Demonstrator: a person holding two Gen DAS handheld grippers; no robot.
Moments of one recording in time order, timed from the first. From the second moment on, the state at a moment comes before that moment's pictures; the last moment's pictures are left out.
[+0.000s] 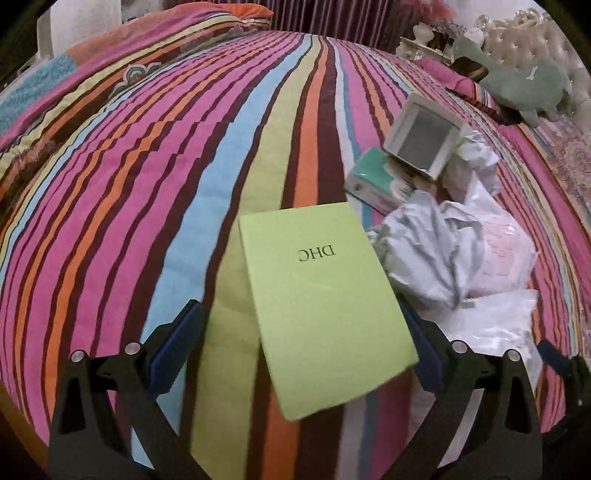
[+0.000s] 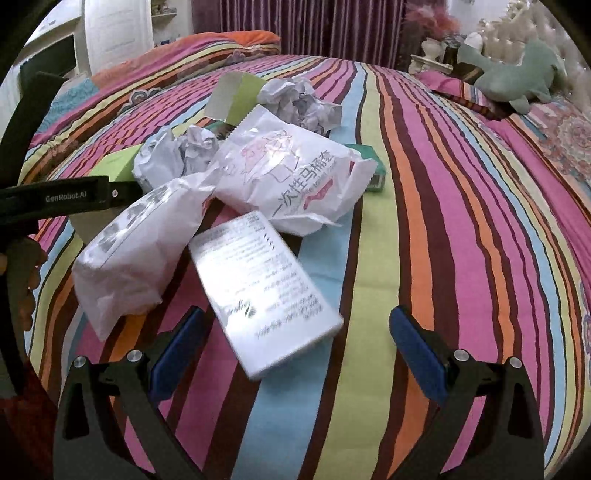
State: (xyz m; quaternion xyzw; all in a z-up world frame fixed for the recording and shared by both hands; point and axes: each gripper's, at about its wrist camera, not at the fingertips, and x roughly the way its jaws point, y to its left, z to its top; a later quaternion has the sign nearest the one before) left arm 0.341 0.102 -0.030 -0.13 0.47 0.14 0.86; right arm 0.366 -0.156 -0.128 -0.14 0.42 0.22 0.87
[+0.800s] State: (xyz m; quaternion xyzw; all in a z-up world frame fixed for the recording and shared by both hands) left arm 0.297 0.121 -0.026 -0.09 0.47 0.10 0.87; right arm 0.338 -0.170 -0.118 -0.03 0.45 0.21 0.86
